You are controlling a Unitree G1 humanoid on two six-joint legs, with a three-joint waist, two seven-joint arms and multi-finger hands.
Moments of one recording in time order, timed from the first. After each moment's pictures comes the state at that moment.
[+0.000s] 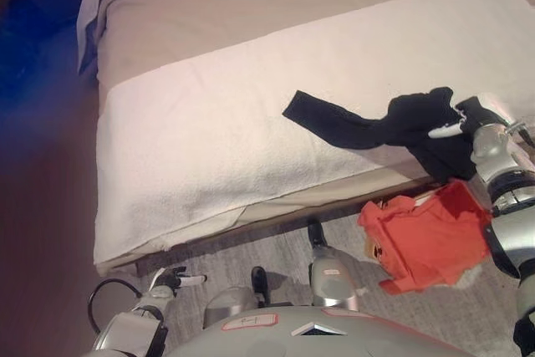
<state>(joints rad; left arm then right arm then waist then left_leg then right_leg) -0.09 0.29 -0.20 1.43 -0.07 -0.02 0.06 -0.75 -0.79 0.51 1.25 -0.13 0.05 -0.07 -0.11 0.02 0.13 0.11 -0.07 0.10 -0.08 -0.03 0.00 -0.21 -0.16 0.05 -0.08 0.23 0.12</state>
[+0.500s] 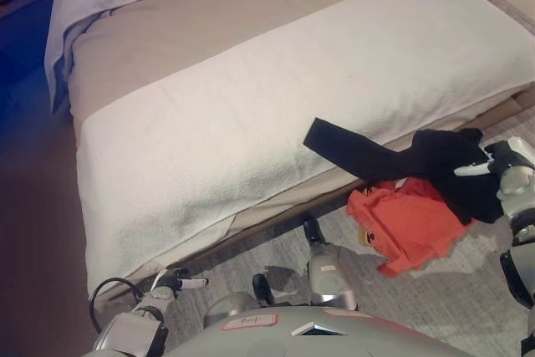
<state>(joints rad) -0.10 0.29 -0.21 1.42 -0.03 -0.01 0.05 -0.54 -0.88 0.38 1.27 -0.13 0.04 -0.06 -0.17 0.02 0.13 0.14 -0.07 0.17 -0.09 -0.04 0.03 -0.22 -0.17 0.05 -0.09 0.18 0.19</state>
